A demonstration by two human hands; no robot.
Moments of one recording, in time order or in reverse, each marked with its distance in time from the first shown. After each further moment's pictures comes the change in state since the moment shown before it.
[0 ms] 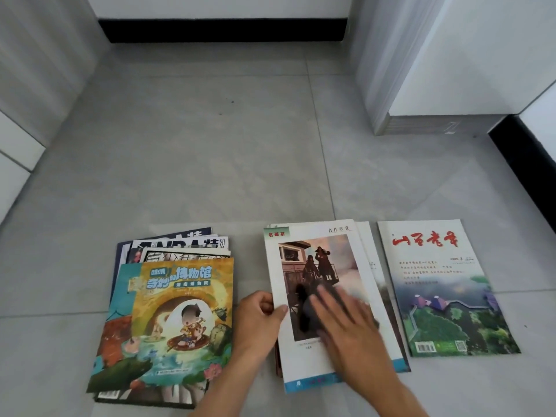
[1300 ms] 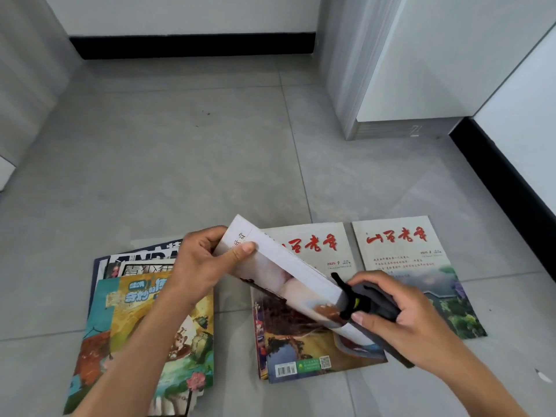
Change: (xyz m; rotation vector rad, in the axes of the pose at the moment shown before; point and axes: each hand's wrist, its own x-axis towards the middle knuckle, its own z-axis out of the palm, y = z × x) left_hand 0.015 0.096 -0.084 -0.240 -0.208 0.545; right_hand -0.005 0.051 -0.158 1.000 -0.030 0.249
